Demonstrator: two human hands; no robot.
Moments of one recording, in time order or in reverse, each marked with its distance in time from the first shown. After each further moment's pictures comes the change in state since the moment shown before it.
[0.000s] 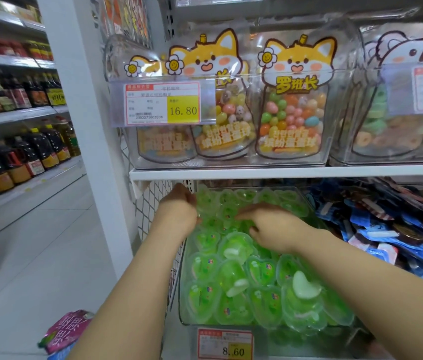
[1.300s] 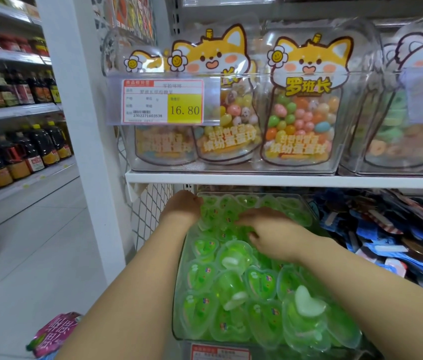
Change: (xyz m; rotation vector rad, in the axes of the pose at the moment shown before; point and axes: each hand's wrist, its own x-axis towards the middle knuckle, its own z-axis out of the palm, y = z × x) left_hand 0.050 -0.012 0.020 0.305 -0.078 -0.039; right_hand 0.010 0.006 0.003 -0.040 0.012 -0.052
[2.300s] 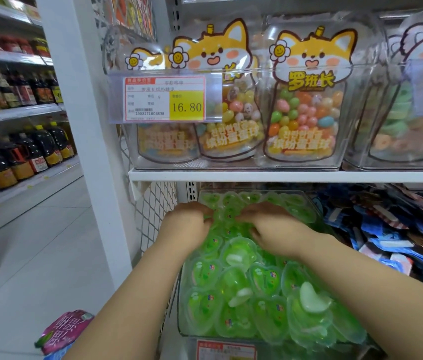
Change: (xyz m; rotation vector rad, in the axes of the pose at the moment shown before) left_hand -0.041 -0.011 0.003 0.366 0.006 0.288; right_hand 0.004 -0.001 0.003 -0.045 0.072 -0.051
